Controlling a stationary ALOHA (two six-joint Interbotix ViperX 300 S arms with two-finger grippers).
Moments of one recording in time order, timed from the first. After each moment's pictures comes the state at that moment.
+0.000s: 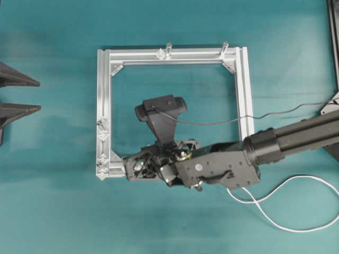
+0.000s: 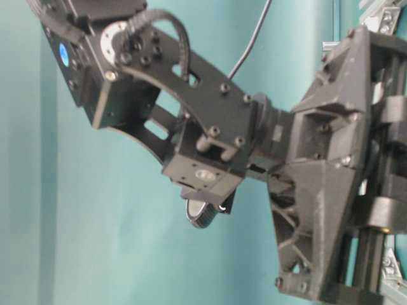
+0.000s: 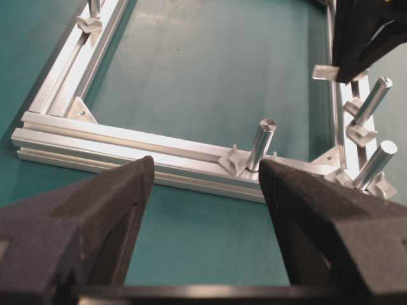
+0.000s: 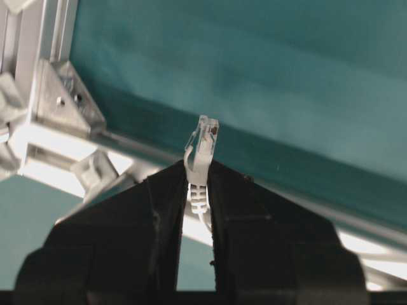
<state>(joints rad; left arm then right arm) 0.16 -1.27 1.39 -0.07 0.22 -0.03 0.23 0.40 0.02 -0.42 0.86 1.97</state>
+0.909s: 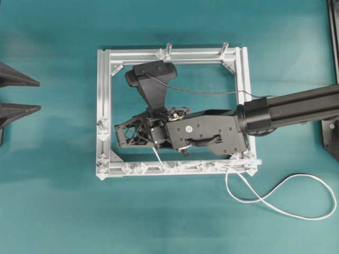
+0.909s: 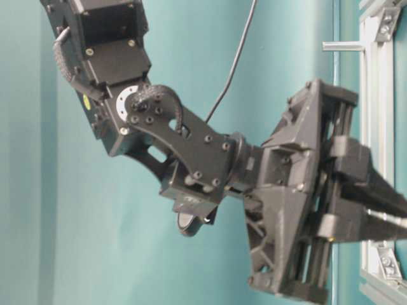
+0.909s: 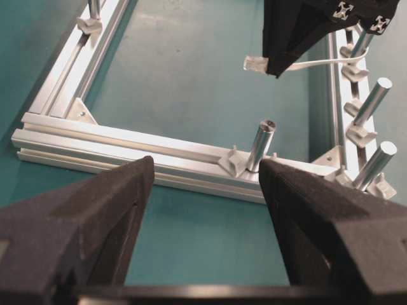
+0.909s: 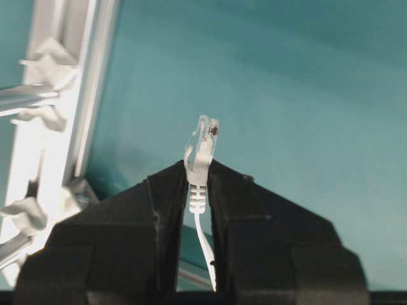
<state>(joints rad) 0.16 -1.27 1.39 -0.07 0.22 -0.03 0.11 0.40 -0.02 -0.42 0.82 1.82</state>
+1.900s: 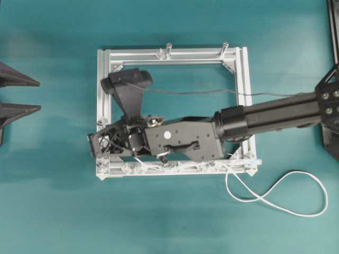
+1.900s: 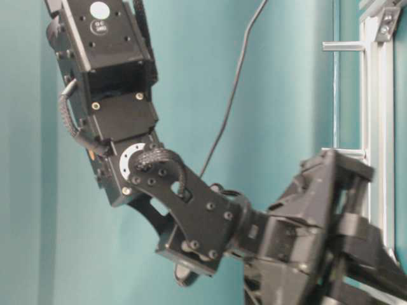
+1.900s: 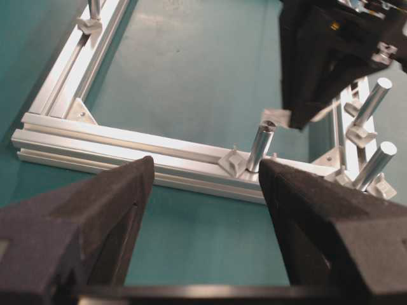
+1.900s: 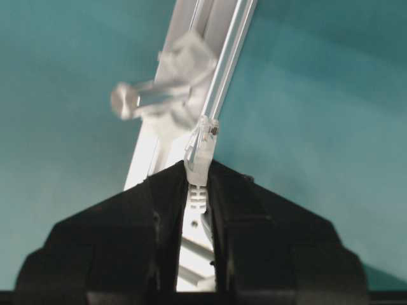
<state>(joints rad) 0.16 -1.27 1.39 -0.07 0.22 -0.03 0.13 0.52 -0.19 -0.39 0.75 1.80</state>
